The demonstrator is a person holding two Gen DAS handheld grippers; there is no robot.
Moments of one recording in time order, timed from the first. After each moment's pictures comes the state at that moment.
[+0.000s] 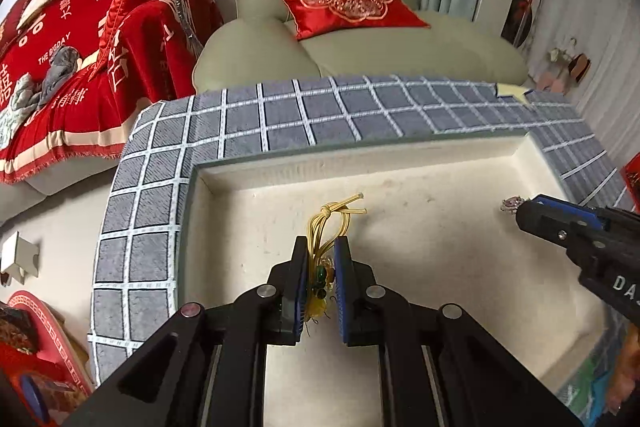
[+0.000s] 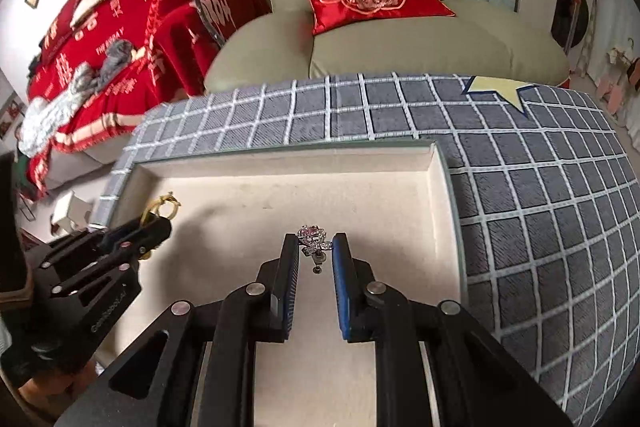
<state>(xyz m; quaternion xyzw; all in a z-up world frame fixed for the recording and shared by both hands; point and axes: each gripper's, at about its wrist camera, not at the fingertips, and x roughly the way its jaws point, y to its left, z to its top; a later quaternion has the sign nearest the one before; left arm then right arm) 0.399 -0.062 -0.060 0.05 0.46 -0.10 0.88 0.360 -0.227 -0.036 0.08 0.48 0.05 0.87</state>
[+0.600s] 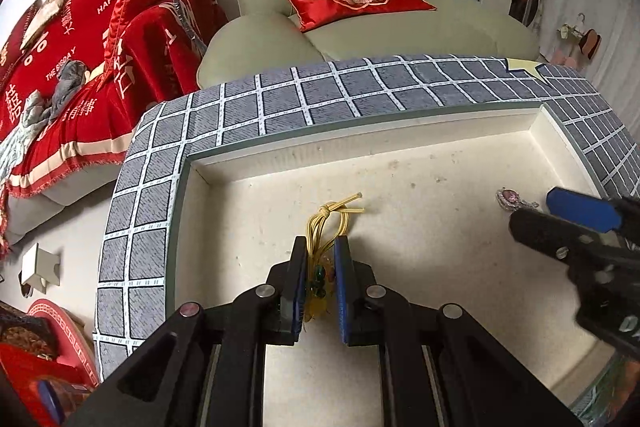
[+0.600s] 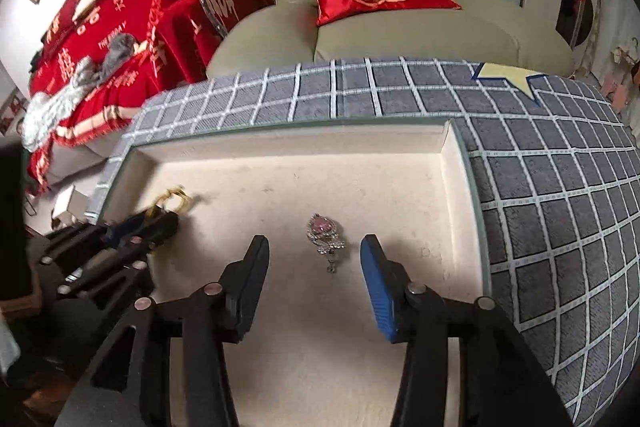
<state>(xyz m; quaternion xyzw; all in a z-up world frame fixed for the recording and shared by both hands) 0.395 -0.078 -0.068 0.09 0.47 -0.08 0.88 0.352 -0.226 -0.040 0.09 0.48 0.06 0.87</state>
